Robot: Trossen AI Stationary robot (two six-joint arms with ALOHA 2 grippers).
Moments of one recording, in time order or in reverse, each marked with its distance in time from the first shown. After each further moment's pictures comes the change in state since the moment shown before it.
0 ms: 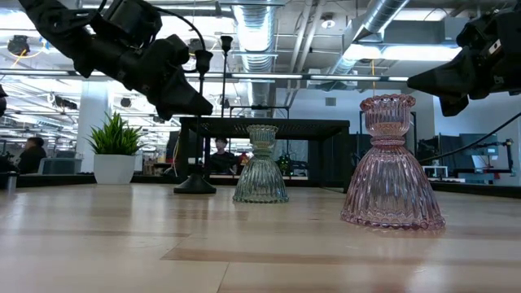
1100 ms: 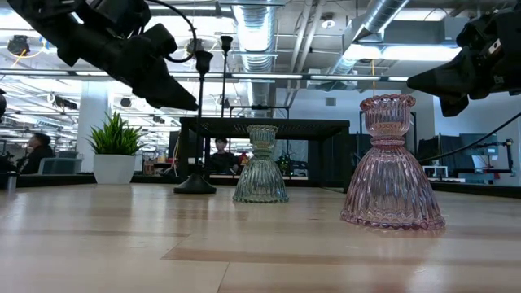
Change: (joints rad) left arm 0.000 -0.164 0.000 -0.210 -0.011 0.154; right arm 0.000 0.000 0.000 0.000 0.000 0.008
